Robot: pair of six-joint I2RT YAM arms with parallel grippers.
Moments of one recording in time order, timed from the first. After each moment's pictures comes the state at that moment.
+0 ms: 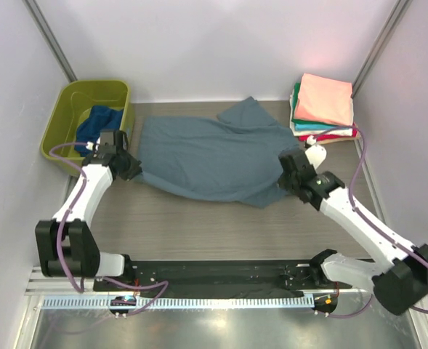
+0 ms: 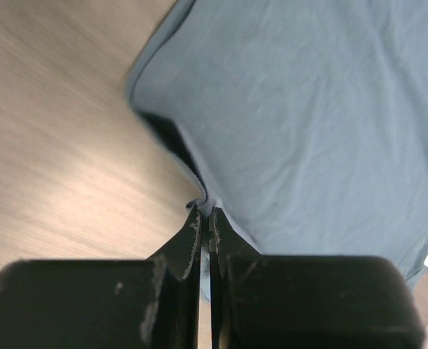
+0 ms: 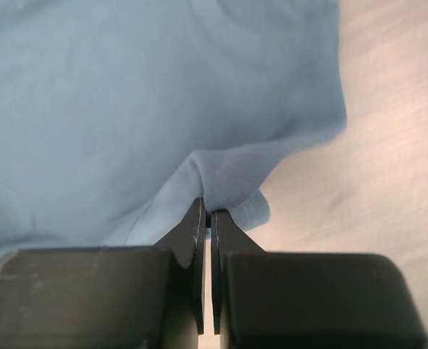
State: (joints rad) left arm -0.02 1.32 0.99 -0.61 -0.04 -0.83; right arm 0.56 1.06 0.89 -0.72 0.48 0.95
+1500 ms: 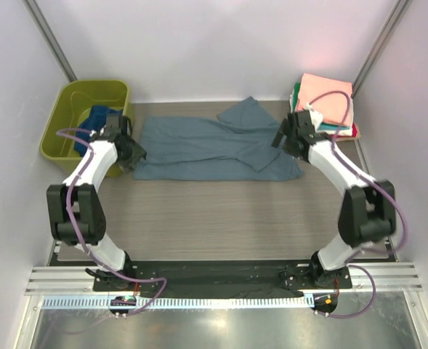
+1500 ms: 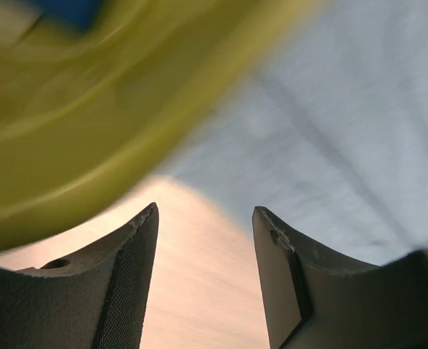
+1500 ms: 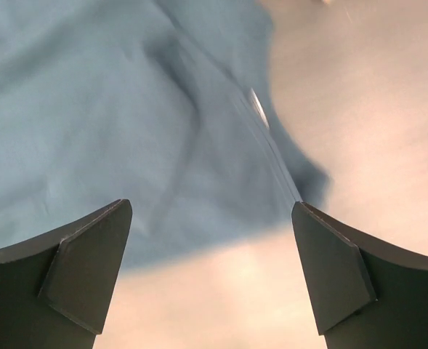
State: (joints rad) left arm -0.01 1.68 1.33 -0.71 -0.09 -0.82; right arm 0.21 1.69 1.32 -0.47 0.31 0.56
